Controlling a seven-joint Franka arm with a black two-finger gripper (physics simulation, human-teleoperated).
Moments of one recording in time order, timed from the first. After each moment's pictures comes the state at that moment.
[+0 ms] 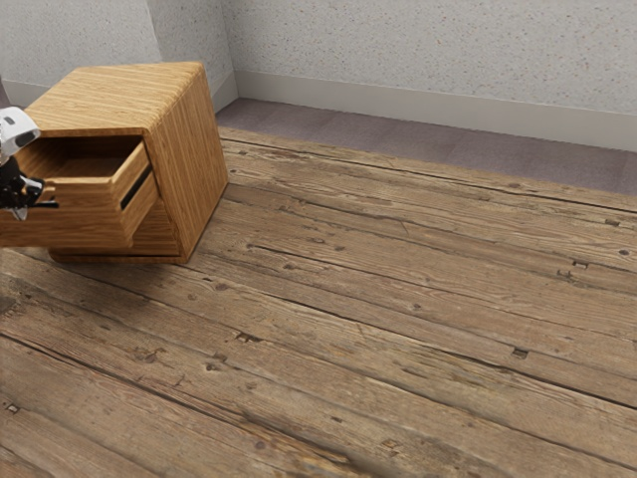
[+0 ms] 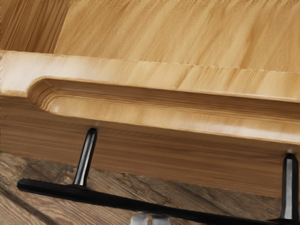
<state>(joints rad) 0.27 -0.19 0.30 -2.20 0.27 2.40 -0.10</state>
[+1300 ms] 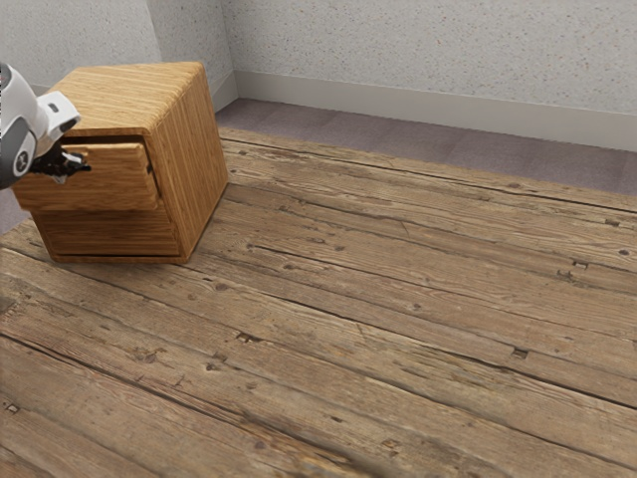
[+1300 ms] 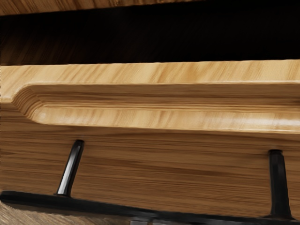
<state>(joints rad) 0.27 0.13 0.29 -1.96 0.26 2.69 -0.12</state>
